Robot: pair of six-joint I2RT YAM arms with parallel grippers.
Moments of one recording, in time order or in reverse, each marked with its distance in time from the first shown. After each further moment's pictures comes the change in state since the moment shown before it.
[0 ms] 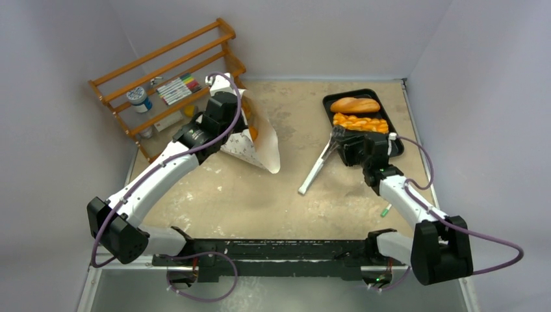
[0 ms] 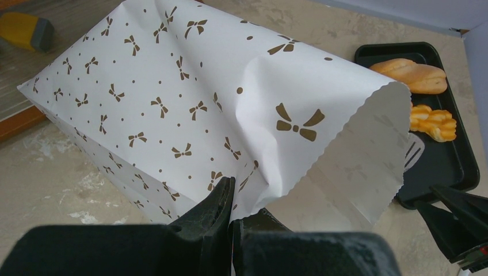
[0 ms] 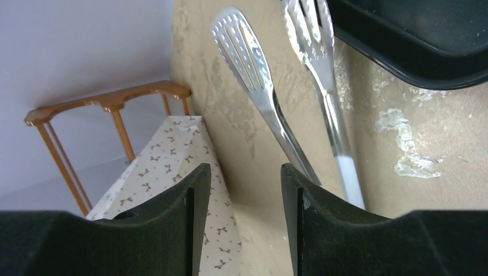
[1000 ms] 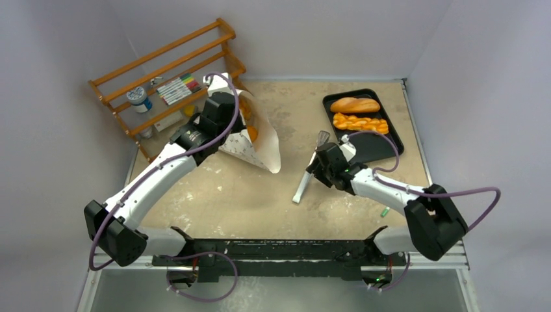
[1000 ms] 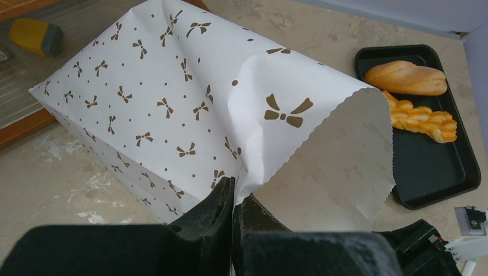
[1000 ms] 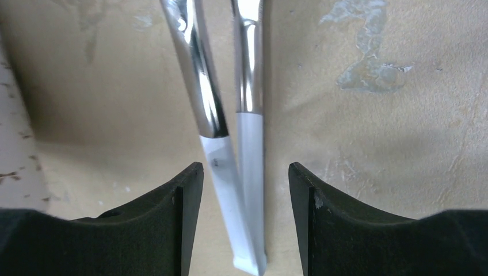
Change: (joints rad) left arm 0.000 -0.021 0.000 -0.008 -0.009 0.013; right arm 0.447 0.178 0.099 -0.275 0.302 -0.260
